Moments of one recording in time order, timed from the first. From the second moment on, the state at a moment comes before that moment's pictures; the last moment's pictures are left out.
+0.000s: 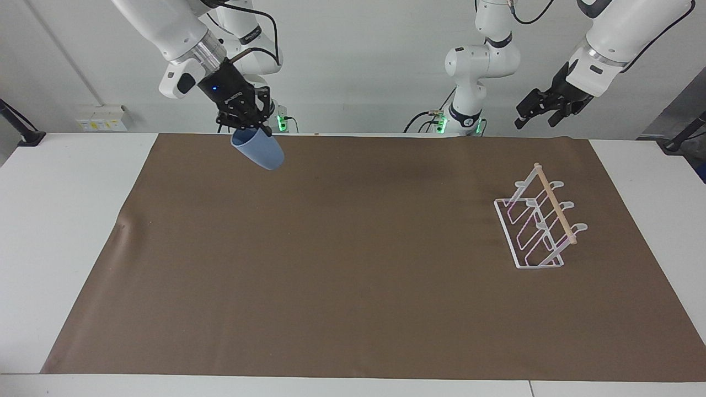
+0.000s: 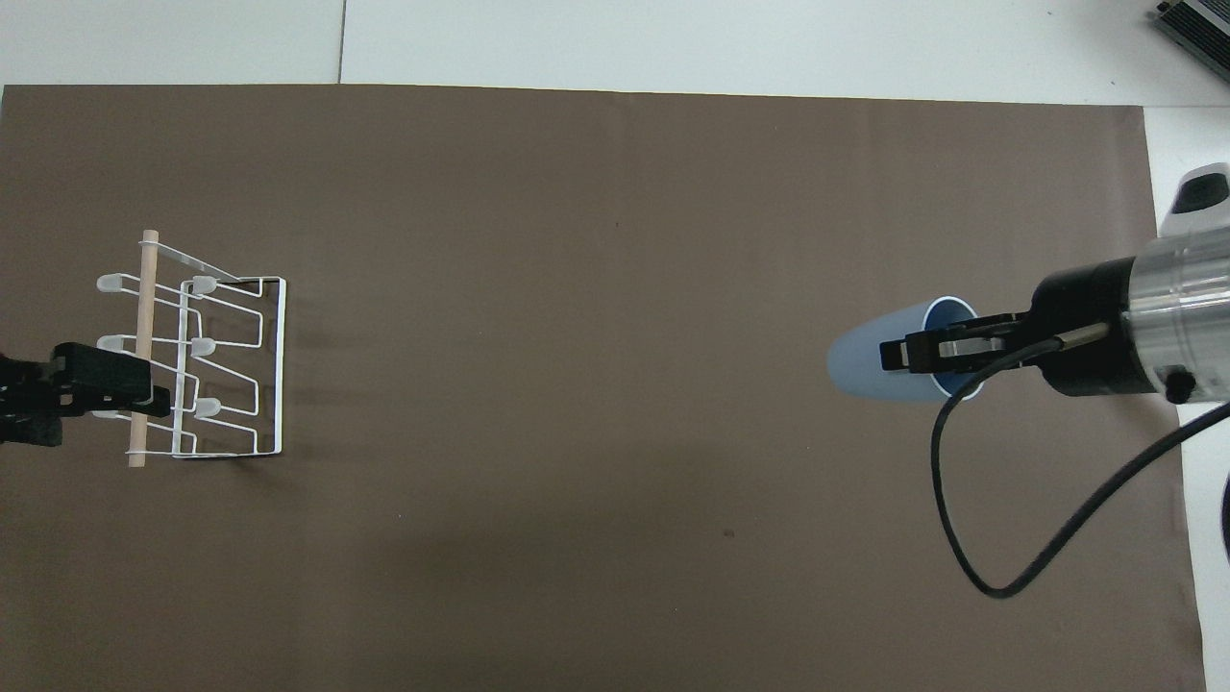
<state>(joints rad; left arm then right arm) 0.01 -0.18 -0.05 -1.73 -0.20 1.43 -0.30 -0.03 -0.14 0.16 -1.76 0.54 1.70 -0.06</state>
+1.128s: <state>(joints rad) 0.10 -0.23 -0.05 -1.94 -0.94 1.65 -1.08 0.32 -0.20 0.18 -1.88 0.73 2.18 0.30</state>
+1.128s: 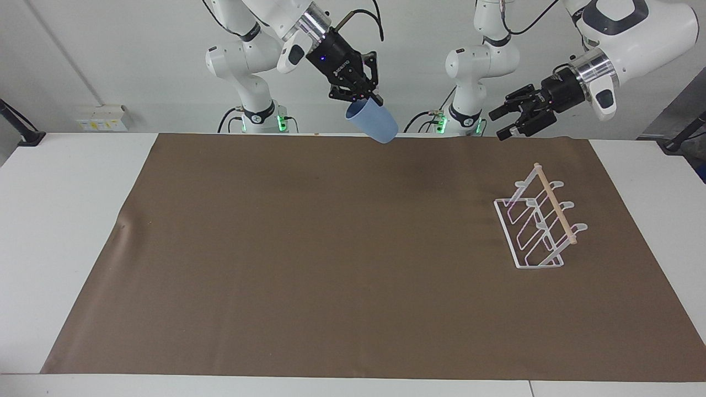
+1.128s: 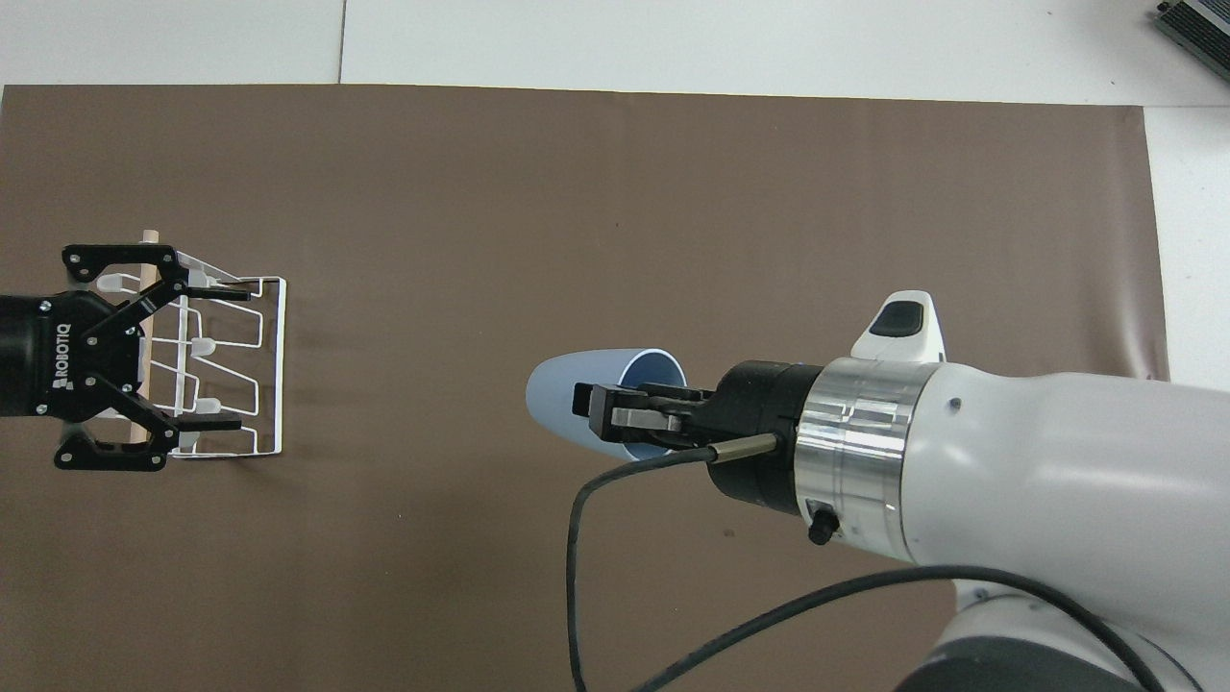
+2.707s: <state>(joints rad) -0.11 -0.27 -0.08 -2.01 -0.99 1.80 -1.30 0.50 -0.15 0.19 -1.89 0.85 2.45 0.43</state>
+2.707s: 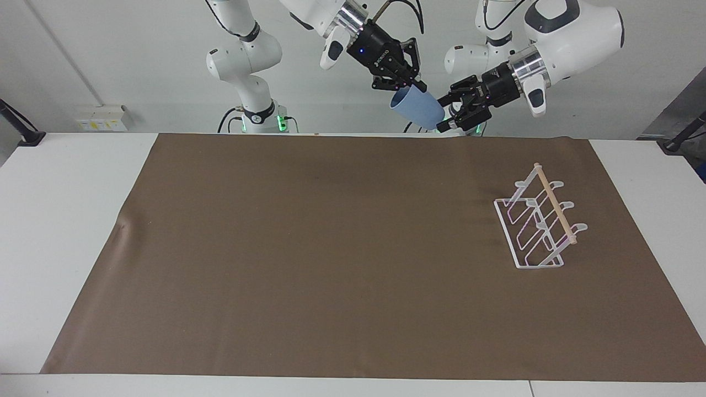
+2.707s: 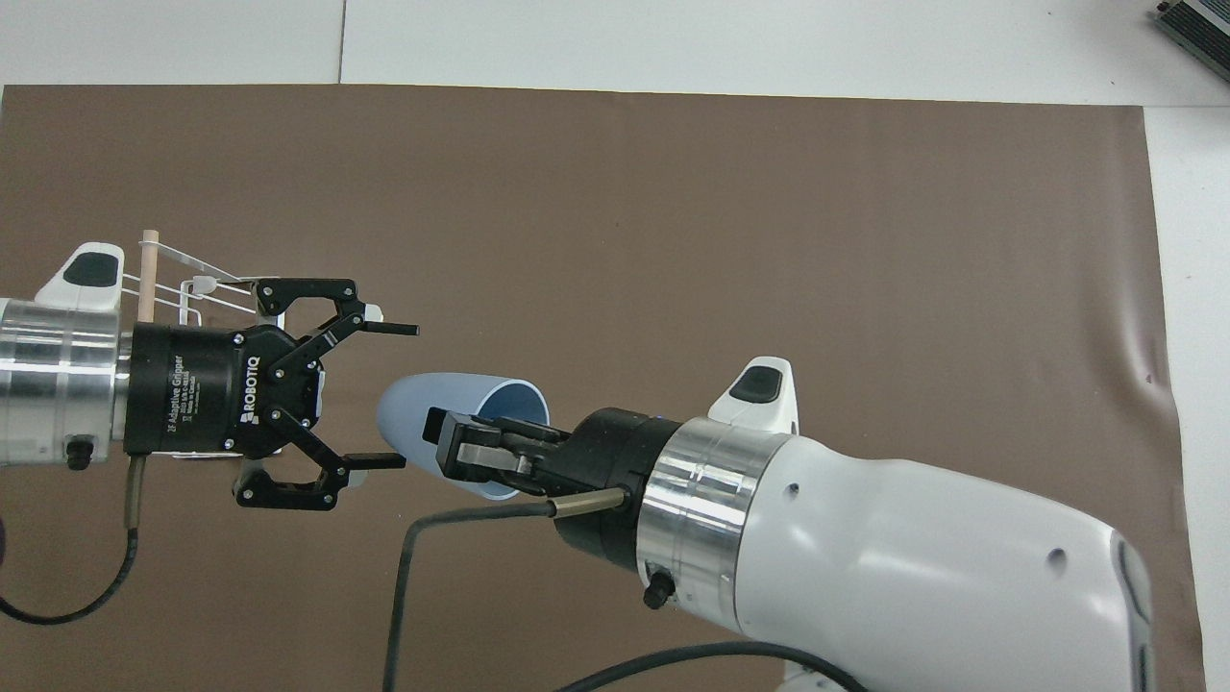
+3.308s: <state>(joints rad) -0.12 -0.27 -0.10 -2.02 -0.99 1.78 -1.30 0.51 -0.15 0.19 -1.89 0.85 2.45 0.43</state>
